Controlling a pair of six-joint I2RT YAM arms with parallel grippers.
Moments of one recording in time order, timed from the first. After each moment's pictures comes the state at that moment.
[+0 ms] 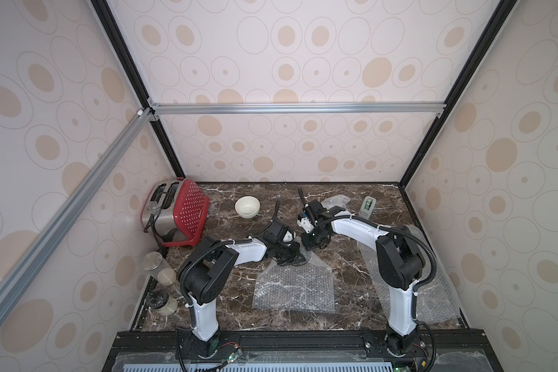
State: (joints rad) left arm -0.62 1.85 0.99 -0.07 0.59 -0.82; right arm 0.58 1.99 1.51 -0.81 -0.24 0.17
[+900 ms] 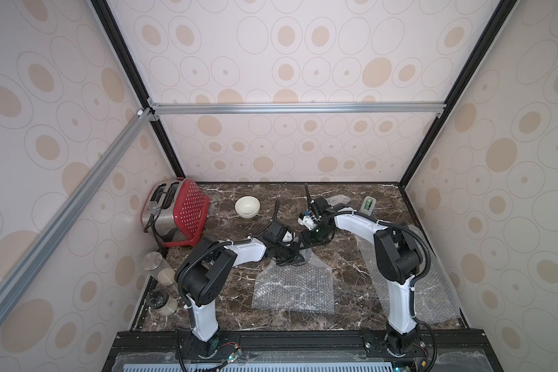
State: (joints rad) left arm -0.62 1.83 0.99 -0.12 0.57 -0.81; right arm 0.52 2.08 1.55 -0.81 -0.44 0.12
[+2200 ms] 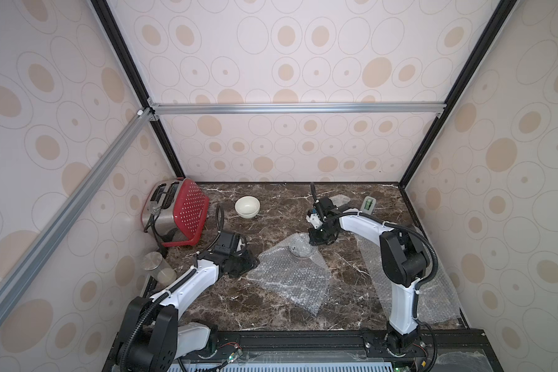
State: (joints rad) left arm -0.28 1.22 0.63 -0.51 0.25 -0.71; right arm 0.49 2.01 1.48 -0.76 -0.27 0.19
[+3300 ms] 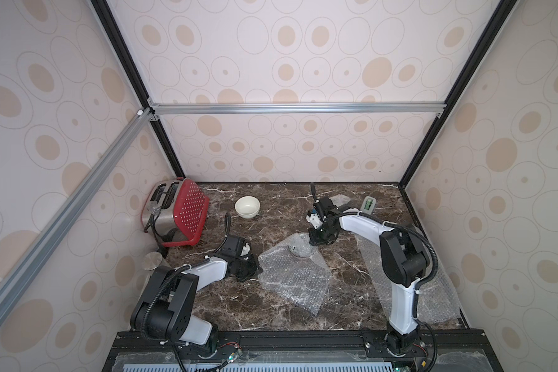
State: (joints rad) left arm -0.28 1.45 0.57 -0.22 0.46 -0.73; right arm 0.49 2.01 1.48 -0.76 -0.27 0.19
